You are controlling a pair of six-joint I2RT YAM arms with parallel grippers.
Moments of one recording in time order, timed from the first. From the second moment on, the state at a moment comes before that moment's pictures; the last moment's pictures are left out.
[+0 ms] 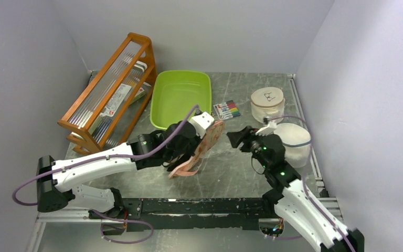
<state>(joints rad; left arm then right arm) -1.18 1.25 1.16 -0.42 -0.42 -0.14 0.48 0.68 0.33 0.08 -0.02 0.63</state>
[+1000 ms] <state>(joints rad) -1.38 1.43 1.12 -0.29 -0.30 -0.21 0.48 0.44 0.74 -0.43 0.38 0.42</state>
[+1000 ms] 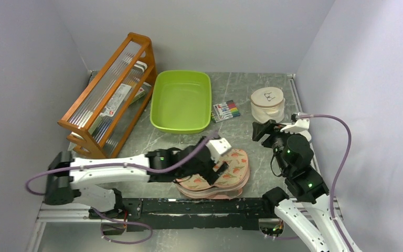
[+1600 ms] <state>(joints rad) -0.77 1.01 0.80 -0.38 -0.09 -0.46 0.50 0.81 0.82 -0.41 -0.11 0.16</state>
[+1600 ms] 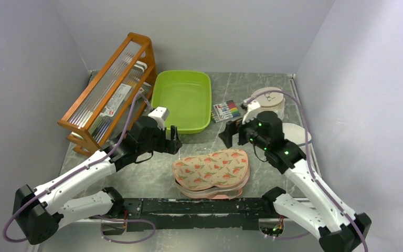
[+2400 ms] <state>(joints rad) -0.74 0.56 0.81 -0.49 -0.23 -0.47 1.35 1.36 0.87 -0.52 0.27 0.10</state>
